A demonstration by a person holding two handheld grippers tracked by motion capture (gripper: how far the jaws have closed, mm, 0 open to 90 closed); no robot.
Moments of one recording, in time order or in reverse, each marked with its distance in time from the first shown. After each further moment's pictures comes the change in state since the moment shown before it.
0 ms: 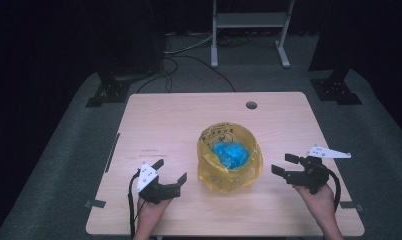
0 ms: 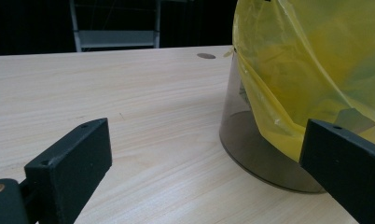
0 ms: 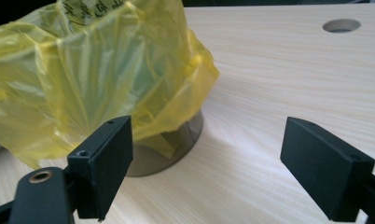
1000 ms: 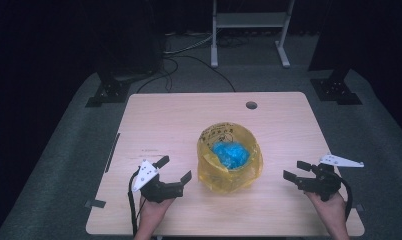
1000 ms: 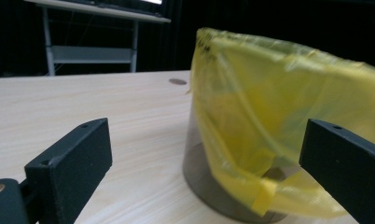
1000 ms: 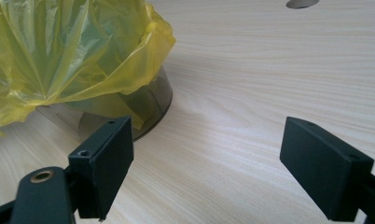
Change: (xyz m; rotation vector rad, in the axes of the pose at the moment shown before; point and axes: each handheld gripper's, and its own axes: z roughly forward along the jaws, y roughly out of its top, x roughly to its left) left arm -0.015 0.026 -0.005 -0.090 -0.115 -0.049; right arm -0.024 -0.027 -0.020 0.006 -0.057 0.051
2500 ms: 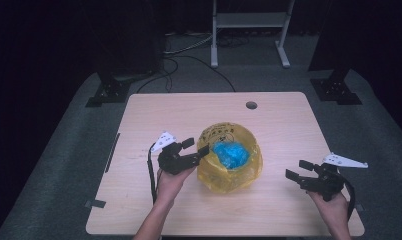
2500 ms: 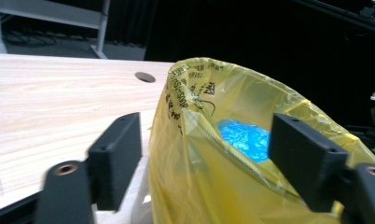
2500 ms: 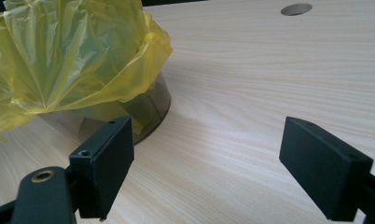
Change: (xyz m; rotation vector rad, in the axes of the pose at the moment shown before) left arm -0.001 0.047 0.069 0.125 -0.105 -0.183; right arm -0.001 0.002 -0.006 -0.020 -0.004 0.007
